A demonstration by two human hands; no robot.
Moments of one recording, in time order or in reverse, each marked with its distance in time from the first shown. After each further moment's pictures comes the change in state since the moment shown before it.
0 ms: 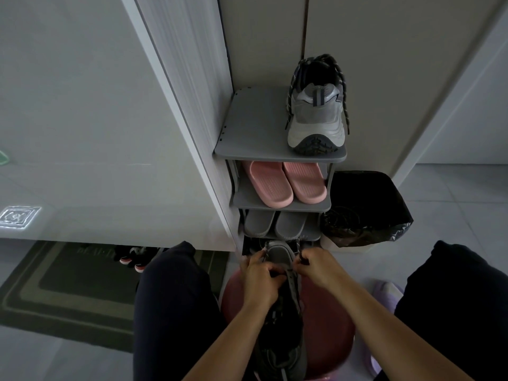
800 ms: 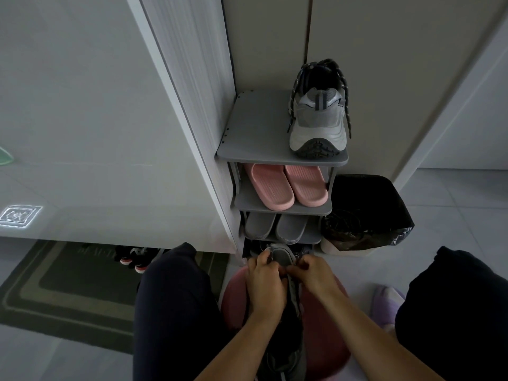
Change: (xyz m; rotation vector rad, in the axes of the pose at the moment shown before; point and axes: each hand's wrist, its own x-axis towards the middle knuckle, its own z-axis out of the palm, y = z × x) left_hand 0.004 0.000 0.024 0.282 0.209 0.109; right_hand -0.003 -0.003 0.025 0.445 0.120 0.174
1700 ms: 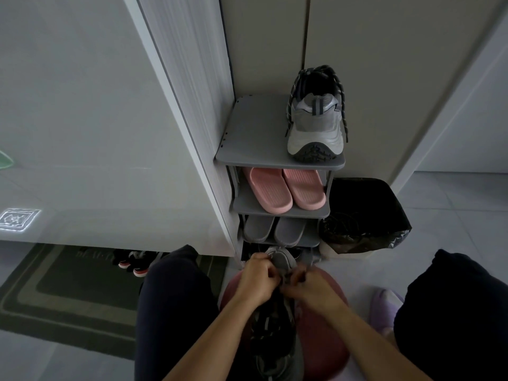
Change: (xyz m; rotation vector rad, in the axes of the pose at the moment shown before) left_hand 0.021 -0.016 -0.028 -0.147 -0.286 0.106; right_hand -0.031 -0.012 -0.007 0.122 -0.185 -0.038
